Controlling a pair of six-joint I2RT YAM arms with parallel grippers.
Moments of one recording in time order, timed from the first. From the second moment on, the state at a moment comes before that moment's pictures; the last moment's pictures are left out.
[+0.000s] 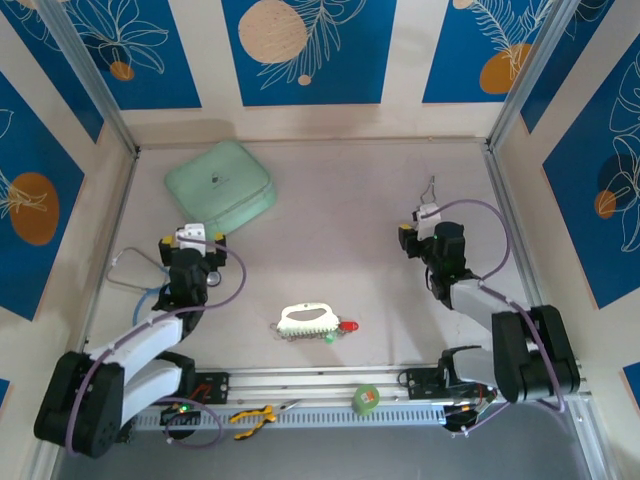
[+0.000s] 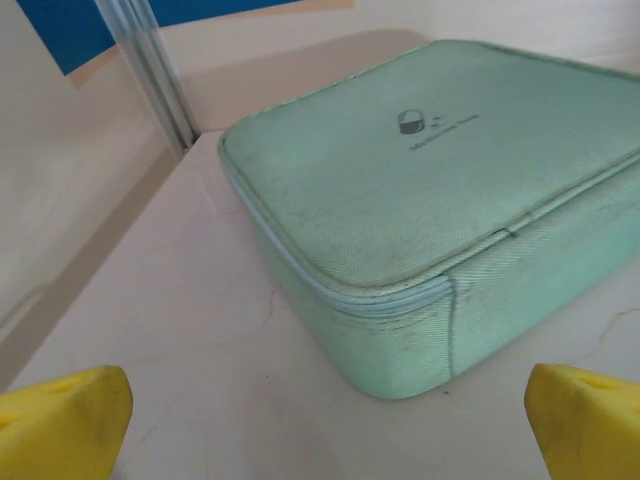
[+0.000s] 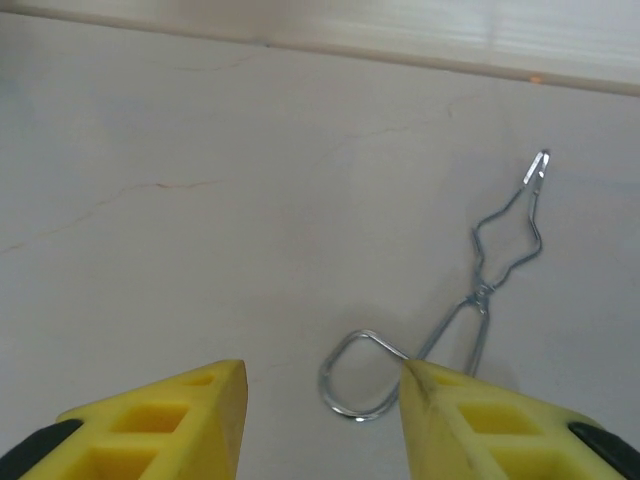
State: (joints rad) left arm -0.26 1.06 0.24 0.53 -0.48 0.04; right arm 0.12 1.29 0.38 0.51 -0.07 -0.06
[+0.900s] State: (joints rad) left arm -0.20 1.60 0.27 1.10 -0.33 0.13; right arm -0.02 1.51 0.39 0.75 -0.29 0.04
